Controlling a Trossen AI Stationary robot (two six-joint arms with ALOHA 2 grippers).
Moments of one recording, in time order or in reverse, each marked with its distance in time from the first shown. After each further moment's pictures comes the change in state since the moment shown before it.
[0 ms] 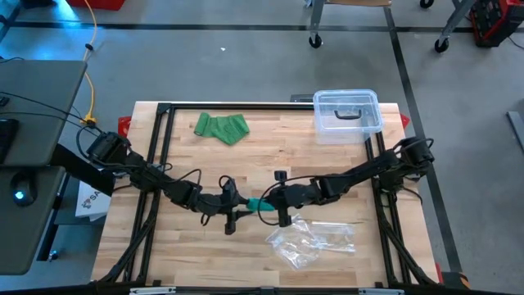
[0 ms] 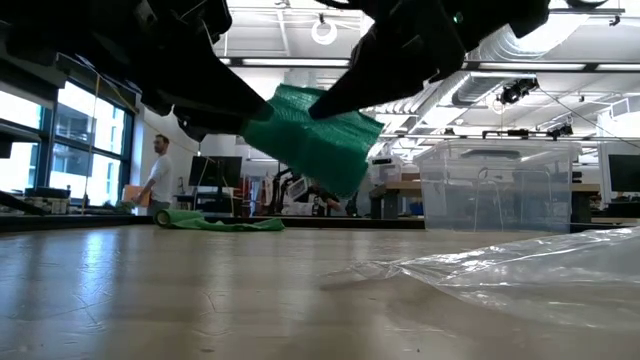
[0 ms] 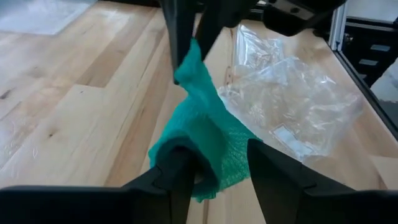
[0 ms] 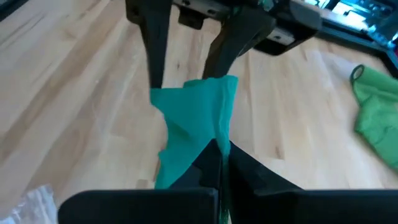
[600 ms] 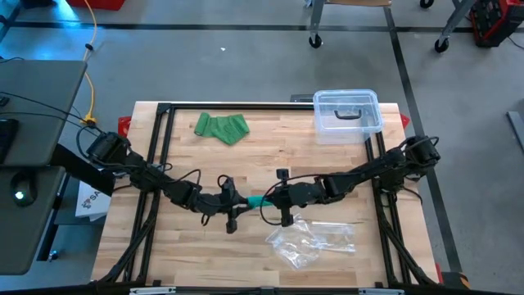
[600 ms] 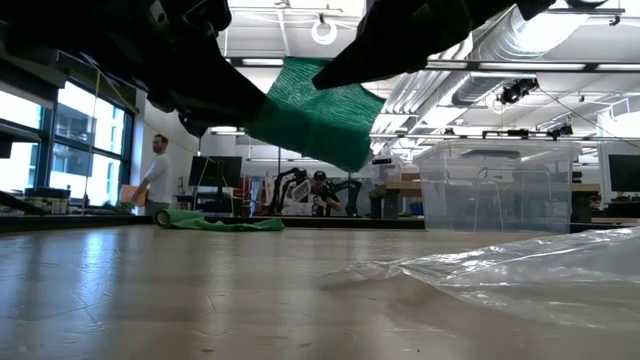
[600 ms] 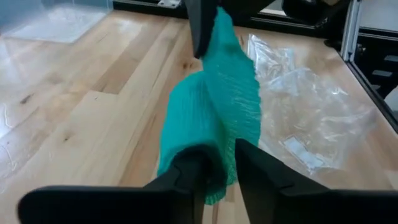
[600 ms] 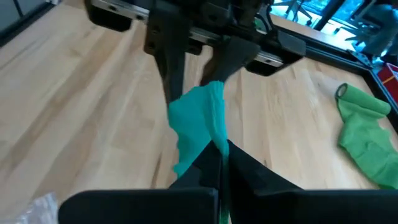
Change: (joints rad) left arm -0.001 0.000 0.000 0.021 -0.056 0.000; right arm 0.009 -0.062 0.000 -0.009 0.017 -0.037
